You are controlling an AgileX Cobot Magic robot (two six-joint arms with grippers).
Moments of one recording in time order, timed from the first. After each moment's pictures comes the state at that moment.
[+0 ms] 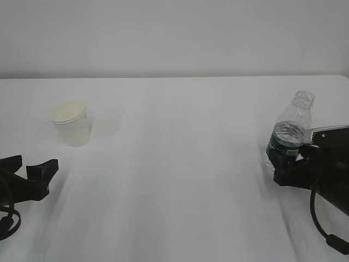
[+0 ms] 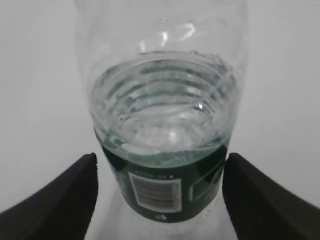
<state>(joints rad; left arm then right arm) -0.24 1.83 -0.22 -0.03 -1.15 -0.08 0.11 2.00 -0.38 -0.06 -1.15 0.01</state>
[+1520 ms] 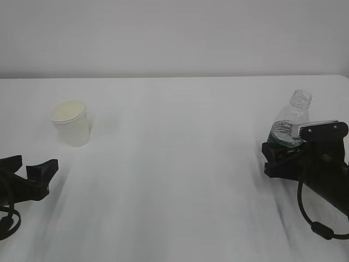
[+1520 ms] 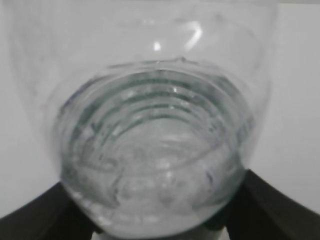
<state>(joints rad) -0.24 1.83 -0.22 -0.03 -1.15 -0.08 0.11 2.09 -0.50 -0.07 -1.15 0.01</state>
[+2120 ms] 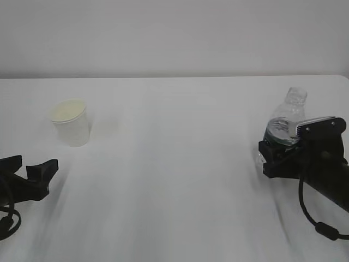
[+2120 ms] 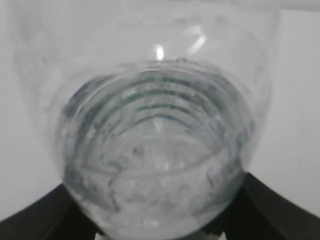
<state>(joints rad) -0.24 1.83 -0.22 -0.03 -1.15 -0.08 0.11 2.06 -0.49 -0.13 -1.13 -0.02</state>
